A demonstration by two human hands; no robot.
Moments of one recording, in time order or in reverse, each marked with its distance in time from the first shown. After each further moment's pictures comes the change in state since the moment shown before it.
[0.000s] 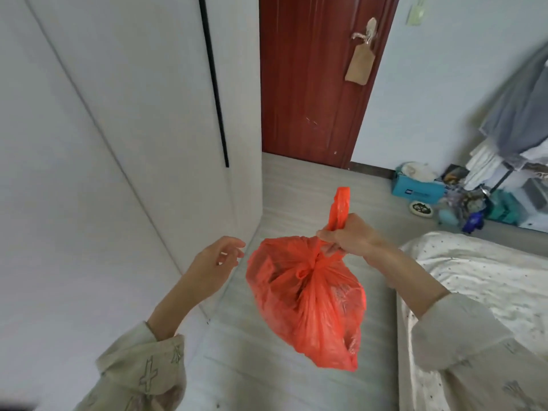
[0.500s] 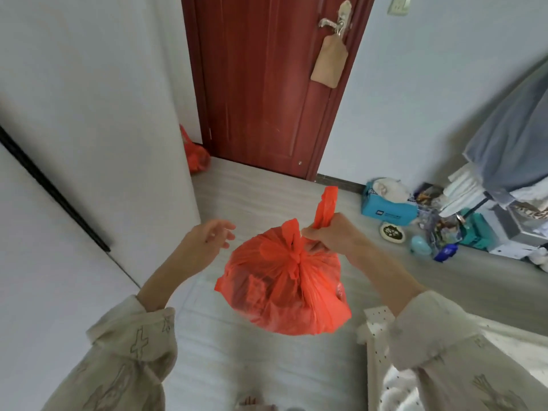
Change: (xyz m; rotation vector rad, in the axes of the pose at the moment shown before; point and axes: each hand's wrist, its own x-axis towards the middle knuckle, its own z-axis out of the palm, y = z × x) left_hand 0.482 0.051 0.096 -0.078 -0.103 -0.003; right_hand 0.398 -0.023 -0.205 0.065 0.059 0.120
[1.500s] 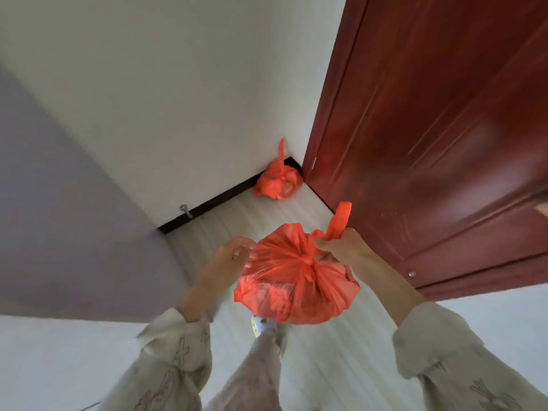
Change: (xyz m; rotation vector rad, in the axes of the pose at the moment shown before) left_hand 0.623 -0.083 -0.104 -0.294 0.498 -0.574; right_hand 0.754 -0.258 0.016 -0.241 -0.507 0.017
